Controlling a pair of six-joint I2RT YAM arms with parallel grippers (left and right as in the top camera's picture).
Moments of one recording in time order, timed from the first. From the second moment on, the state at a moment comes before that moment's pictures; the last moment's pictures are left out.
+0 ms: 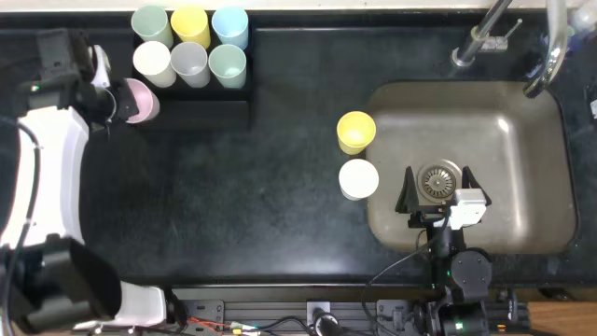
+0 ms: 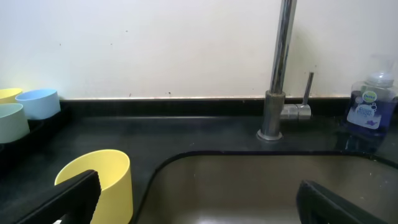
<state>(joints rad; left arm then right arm) 0.21 1.66 1.41 -0.90 -0.03 -0.15 0.13 0.01 0.02 -0.01 0.09 0.07</state>
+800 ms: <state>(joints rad) 0.21 1.79 1.41 -0.84 -0.02 -0.12 0.13 0.01 0.02 -0.01 0.09 0.07</state>
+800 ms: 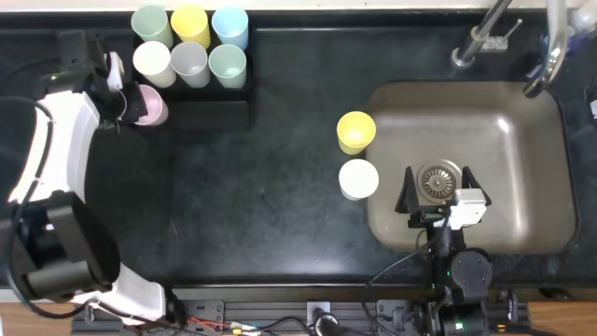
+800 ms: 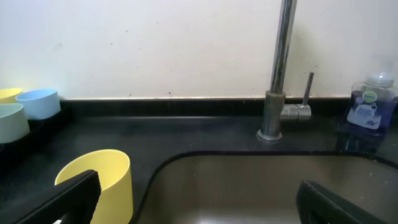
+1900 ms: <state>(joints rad) -0.38 1.45 1.46 -0.86 -0.07 -0.37 0.13 0.01 0.02 -0.01 0.09 0.07</state>
